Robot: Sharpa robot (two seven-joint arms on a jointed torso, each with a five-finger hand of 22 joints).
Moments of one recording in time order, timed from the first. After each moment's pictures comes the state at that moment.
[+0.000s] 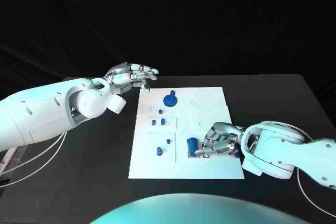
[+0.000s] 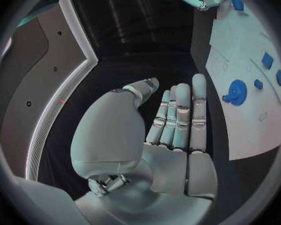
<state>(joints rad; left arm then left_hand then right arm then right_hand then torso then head) 1.20 -0.87 -0.02 1.40 -0.11 0.05 0.26 1.34 -0.21 0.54 0.09 0.19 0.90 0.19 0.16 0.28 0.88 0.13 0.63 0.14 1.00 0.06 1.26 0.34 0.17 0.96 0.15 0.89 0.57 1.17 -0.99 -0.20 1.91 -1.08 -0.15 -0.43 1.21 -0.04 -0.01 0.29 0.12 1.09 0.03 0.41 0.70 1.46 -0.04 1.42 1.31 1.46 -0.09 1.55 1.31 0.08 1.46 0.01 1.23 1.31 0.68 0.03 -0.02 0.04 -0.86</state>
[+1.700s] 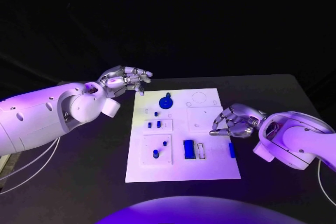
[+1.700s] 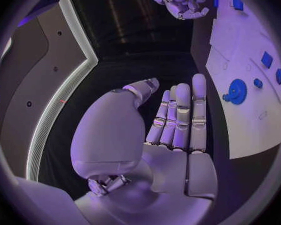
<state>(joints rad) 1.20 -0.87 -0.02 1.40 -0.11 0.05 0.26 1.34 -0.21 0.54 0.10 0.19 0.90 0.19 0.16 0.28 0.88 0.13 0.64 0.13 1.00 0.06 1.26 0.34 0.17 0.96 0.15 0.89 0.57 1.23 -1.14 -0.20 1.92 -1.02 -0.33 -0.28 1.37 -0.10 0.02 0.26 0.12 0.99 0.08 0.30 0.64 1.47 -0.01 1.42 1.31 1.47 -0.07 1.55 1.31 0.08 1.45 0.03 1.20 1.31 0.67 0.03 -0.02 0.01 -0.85</state>
